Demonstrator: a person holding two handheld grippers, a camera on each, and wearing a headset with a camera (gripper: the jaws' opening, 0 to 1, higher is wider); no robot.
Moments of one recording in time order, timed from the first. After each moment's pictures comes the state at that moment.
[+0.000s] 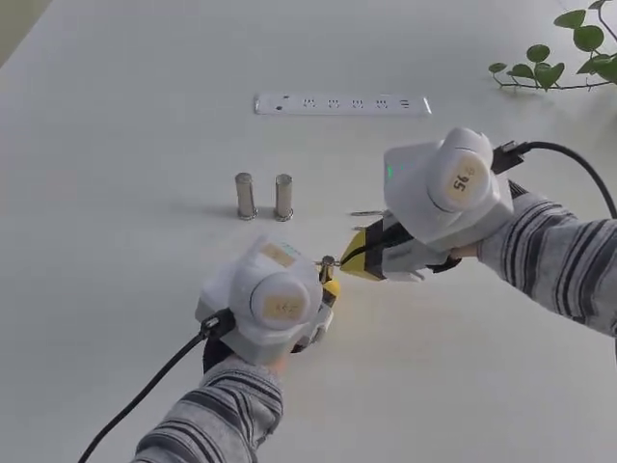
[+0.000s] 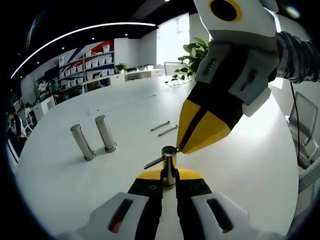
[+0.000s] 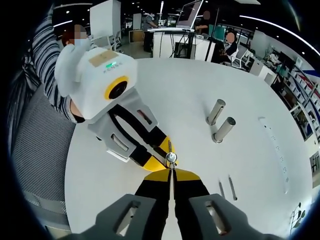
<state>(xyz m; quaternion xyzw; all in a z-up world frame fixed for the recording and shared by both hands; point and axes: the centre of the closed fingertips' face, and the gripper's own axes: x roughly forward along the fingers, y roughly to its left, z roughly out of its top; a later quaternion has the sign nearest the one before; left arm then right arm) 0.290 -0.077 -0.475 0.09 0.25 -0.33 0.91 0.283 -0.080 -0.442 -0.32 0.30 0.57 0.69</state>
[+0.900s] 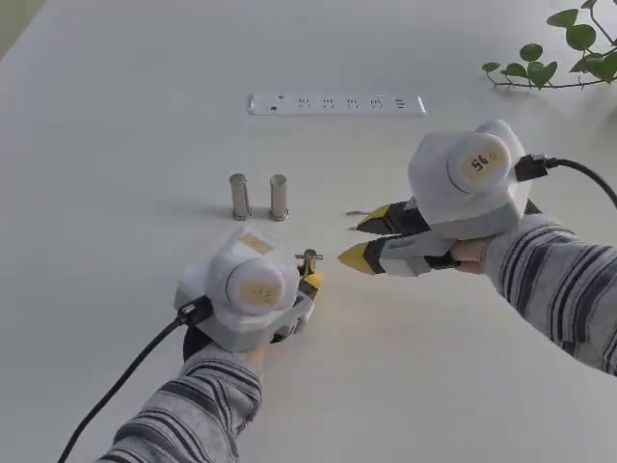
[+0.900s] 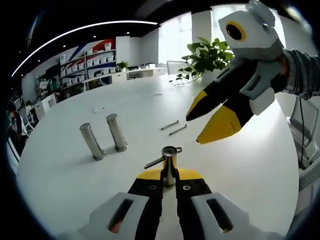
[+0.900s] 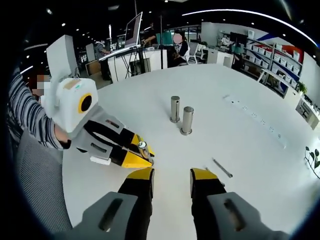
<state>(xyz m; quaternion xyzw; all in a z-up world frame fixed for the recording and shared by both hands) 0.301 -0.053 -0.470 0.08 0.26 -0.32 0.91 0.309 -0.102 -0.436 -0.17 0.33 0.45 0.82</state>
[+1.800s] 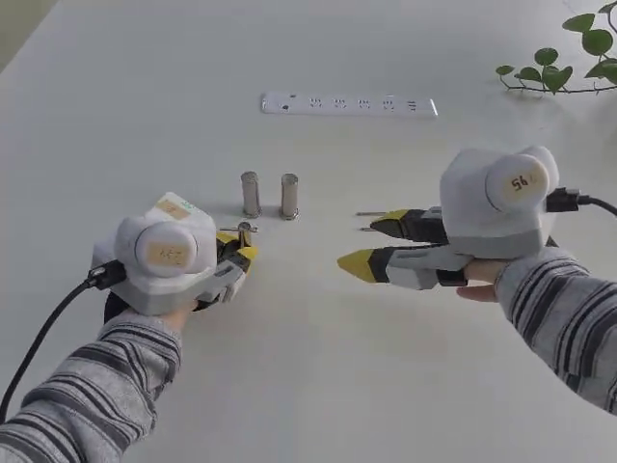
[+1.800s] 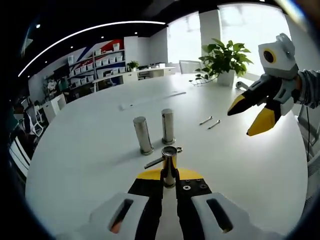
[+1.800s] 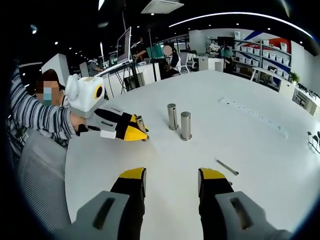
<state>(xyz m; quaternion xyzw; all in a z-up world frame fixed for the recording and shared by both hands) 0.330 0.026 -0.467 0.09 0.25 -0.29 0.92 0.308 -0.092 -0.434 -0.10 0.30 0.44 0.84</state>
